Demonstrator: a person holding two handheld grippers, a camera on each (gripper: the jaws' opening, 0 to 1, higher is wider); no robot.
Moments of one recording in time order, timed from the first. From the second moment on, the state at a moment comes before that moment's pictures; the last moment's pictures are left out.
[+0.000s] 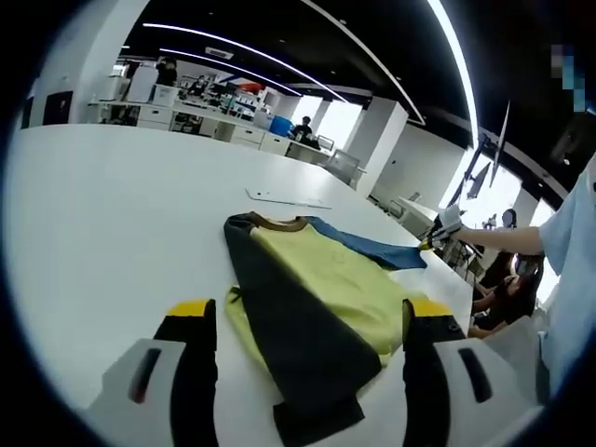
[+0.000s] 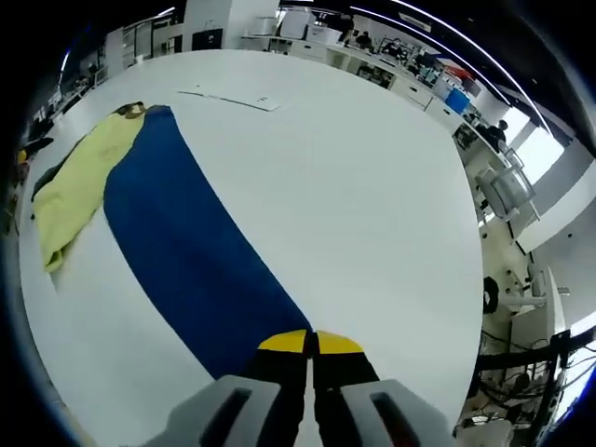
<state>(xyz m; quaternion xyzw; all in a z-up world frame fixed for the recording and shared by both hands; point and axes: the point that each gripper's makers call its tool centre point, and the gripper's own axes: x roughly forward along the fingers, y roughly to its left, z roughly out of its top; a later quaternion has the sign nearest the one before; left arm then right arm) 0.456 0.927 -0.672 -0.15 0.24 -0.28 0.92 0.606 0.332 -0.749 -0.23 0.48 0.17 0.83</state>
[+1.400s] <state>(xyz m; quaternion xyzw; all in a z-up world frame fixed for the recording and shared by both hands) 0.457 0.928 -0.683 -0.17 0.26 -0.27 0.91 0.650 0.312 -0.762 -0.15 0.46 0.15 0.87</state>
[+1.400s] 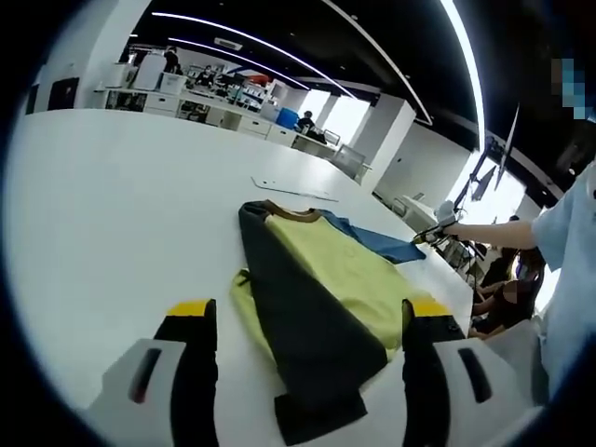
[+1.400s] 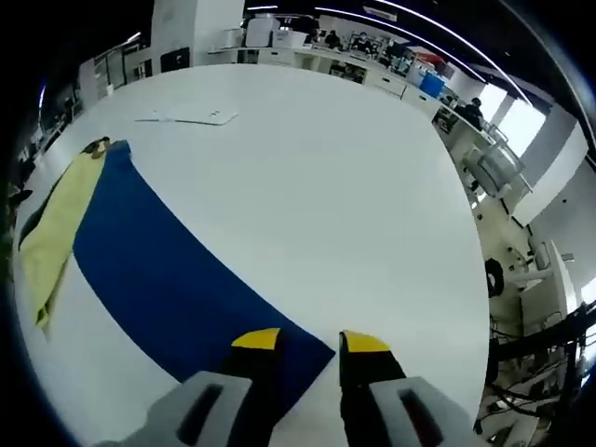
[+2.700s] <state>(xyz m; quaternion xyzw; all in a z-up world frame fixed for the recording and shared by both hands) 0.433 0.922 -0.676 -0.13 0.24 -0.28 0.92 0.563 0.426 -0.688 -0.03 0.33 0.27 0.90</state>
